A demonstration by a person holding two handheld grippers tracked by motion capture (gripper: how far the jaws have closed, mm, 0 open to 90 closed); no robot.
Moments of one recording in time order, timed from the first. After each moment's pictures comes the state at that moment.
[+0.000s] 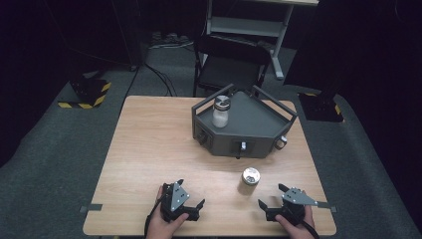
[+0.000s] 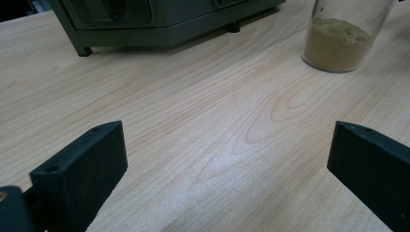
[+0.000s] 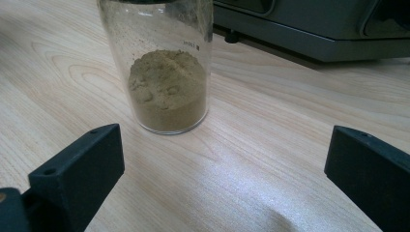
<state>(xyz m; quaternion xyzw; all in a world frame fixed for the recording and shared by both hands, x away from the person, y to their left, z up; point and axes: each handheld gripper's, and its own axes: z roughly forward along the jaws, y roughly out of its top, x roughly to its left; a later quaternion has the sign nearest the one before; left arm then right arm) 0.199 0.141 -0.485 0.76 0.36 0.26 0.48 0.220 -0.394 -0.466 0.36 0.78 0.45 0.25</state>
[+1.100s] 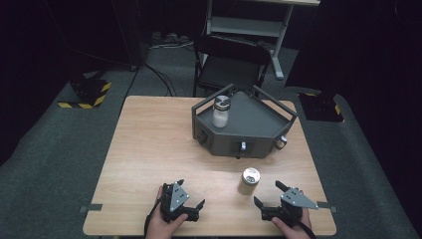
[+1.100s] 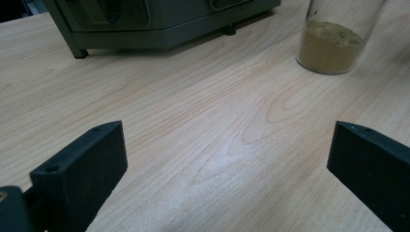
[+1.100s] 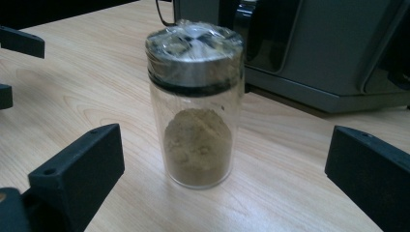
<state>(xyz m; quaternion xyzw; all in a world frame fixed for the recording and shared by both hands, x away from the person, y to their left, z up) 0.198 0.144 -0.486 0.76 0.35 0.26 0.48 0.203 -0.374 -0.458 0.35 0.74 0.50 0.27</state>
